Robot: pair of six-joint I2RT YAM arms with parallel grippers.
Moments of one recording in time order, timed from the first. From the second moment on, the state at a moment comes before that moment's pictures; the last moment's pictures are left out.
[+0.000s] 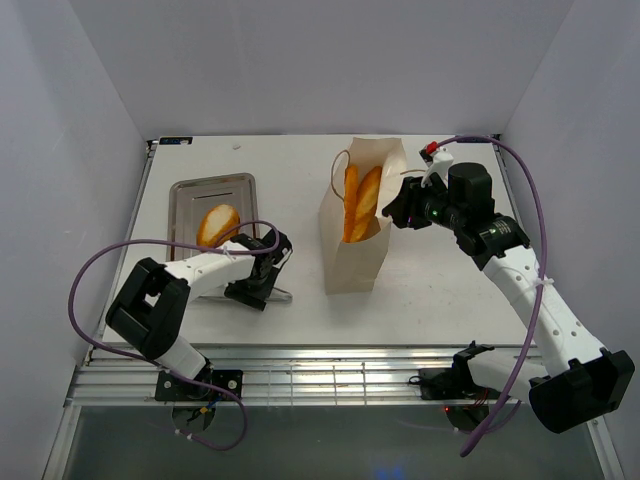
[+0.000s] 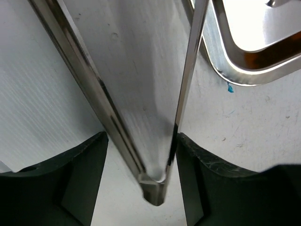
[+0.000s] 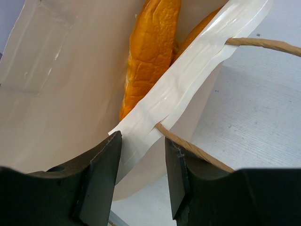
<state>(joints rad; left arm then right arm) -0.63 1.57 0.90 -0.87 -0.31 -1.85 0.38 1.12 1.11 -0.45 -0.32 0.23</state>
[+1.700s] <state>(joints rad) -1.03 1.24 1.13 -1.31 -0.64 -1.96 0.38 1.10 1.10 -0.44 -0.32 0.23</state>
